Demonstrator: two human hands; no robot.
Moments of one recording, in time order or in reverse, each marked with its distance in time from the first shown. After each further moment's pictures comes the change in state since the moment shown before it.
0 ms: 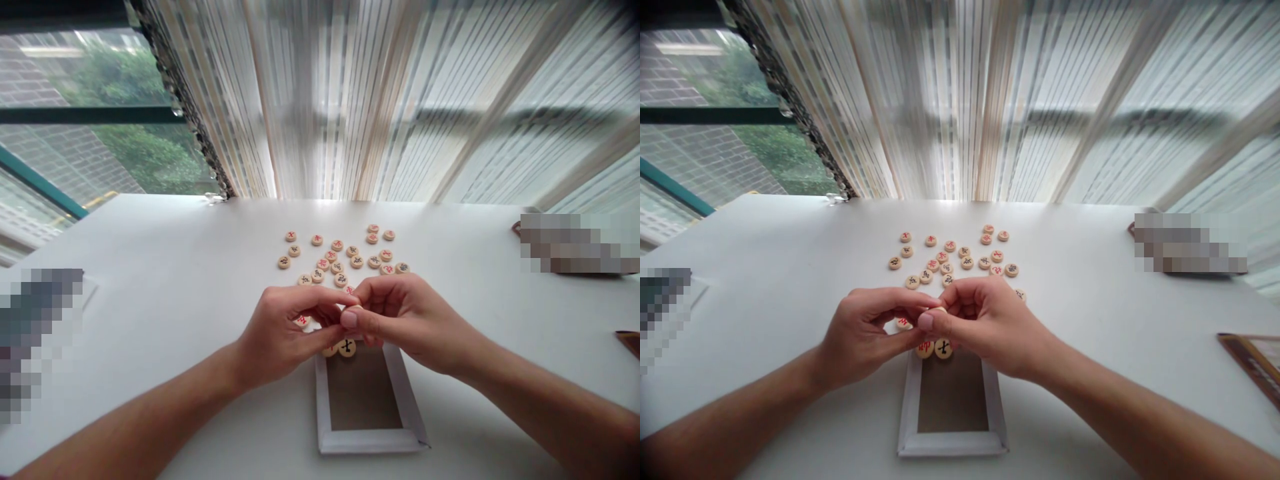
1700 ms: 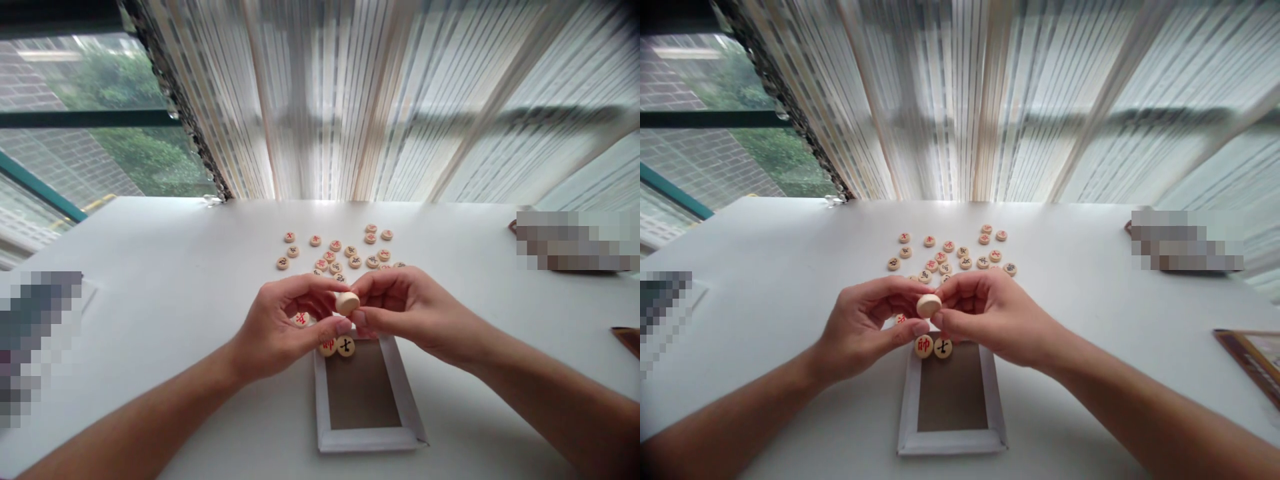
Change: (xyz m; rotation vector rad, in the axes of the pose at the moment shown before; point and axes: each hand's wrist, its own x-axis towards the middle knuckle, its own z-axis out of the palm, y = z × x) left_hand 0.002 -0.001 -0.003 -0.144 0.036 -0.156; right_hand 0.001 -0.001 -0.010 0.163 -0.068 0.019
